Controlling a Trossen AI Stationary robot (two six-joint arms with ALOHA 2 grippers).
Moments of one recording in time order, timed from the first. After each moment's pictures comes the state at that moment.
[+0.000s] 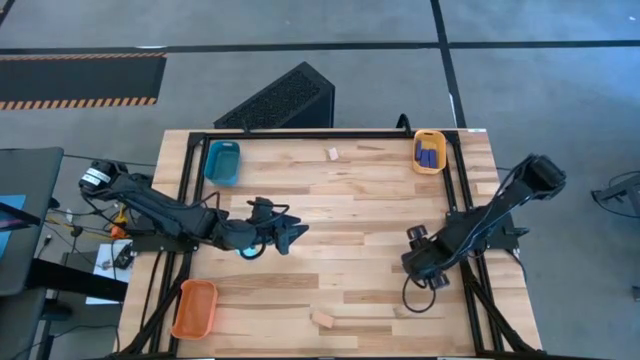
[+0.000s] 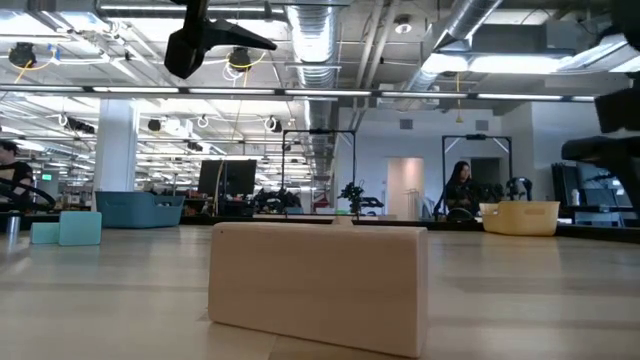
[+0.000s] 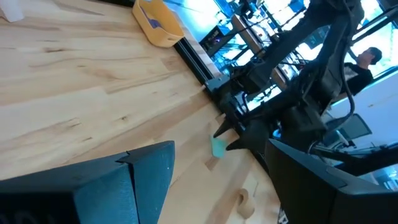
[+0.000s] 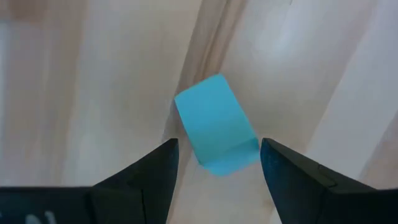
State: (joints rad) left arm -0.36 1.28 0.80 0.12 -0.64 -1.06; right arm 0.57 1.34 0.63 -0.76 0.05 0.28
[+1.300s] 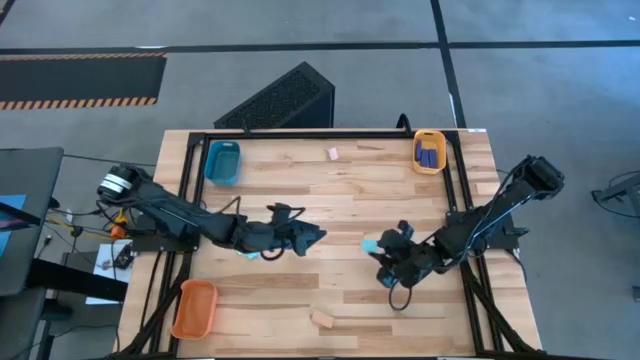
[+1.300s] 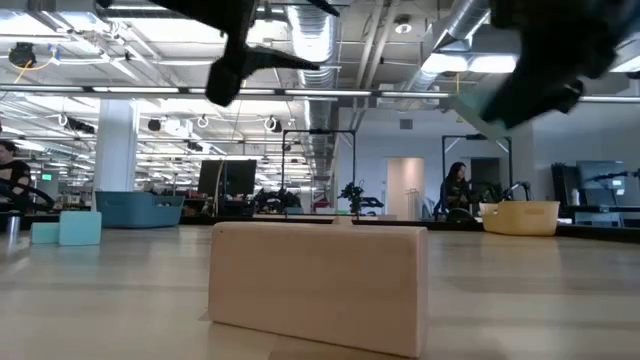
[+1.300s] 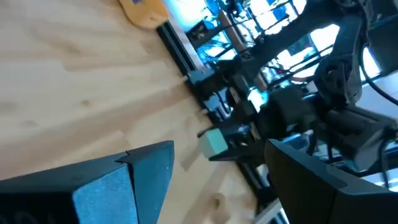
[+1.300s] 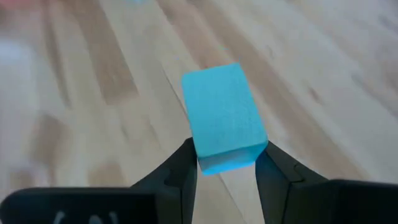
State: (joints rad) left arm -0.31 1.48 0.80 0.42 -0.53 -1.12; right arm 0.58 1.37 0.80 -0.40 0.62 0.92
